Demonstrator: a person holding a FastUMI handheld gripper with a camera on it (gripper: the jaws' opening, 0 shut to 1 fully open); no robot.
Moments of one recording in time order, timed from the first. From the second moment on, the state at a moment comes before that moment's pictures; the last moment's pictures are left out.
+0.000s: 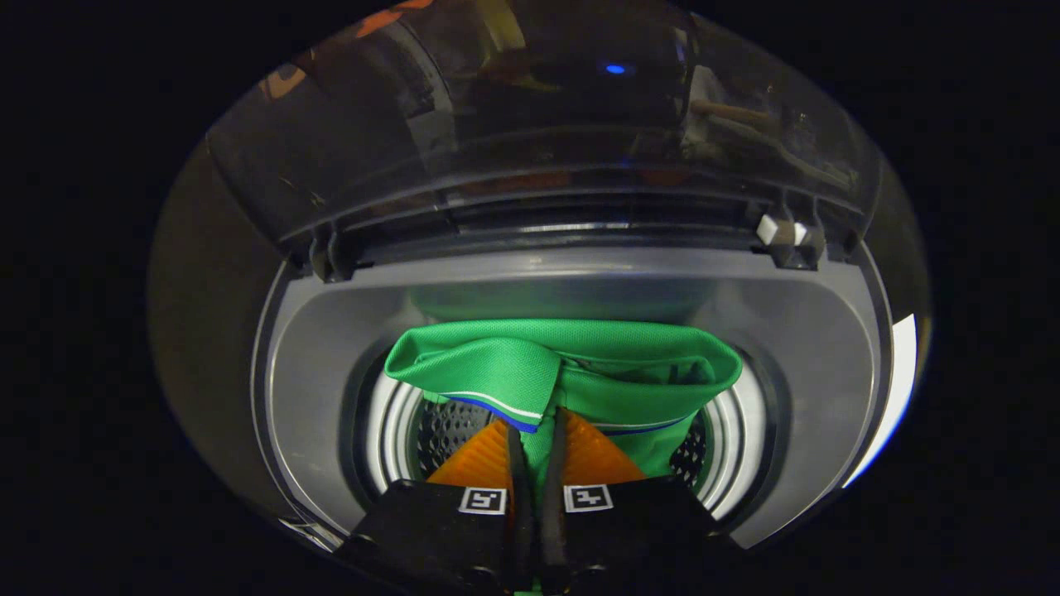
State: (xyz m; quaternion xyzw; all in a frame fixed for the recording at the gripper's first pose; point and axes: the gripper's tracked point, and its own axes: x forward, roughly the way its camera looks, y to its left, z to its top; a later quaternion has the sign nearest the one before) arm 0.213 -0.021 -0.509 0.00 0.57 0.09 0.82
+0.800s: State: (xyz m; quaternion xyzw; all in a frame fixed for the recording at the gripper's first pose) arm 0.217 -0.026 -0.490 -0.01 0.54 0.08 0.84
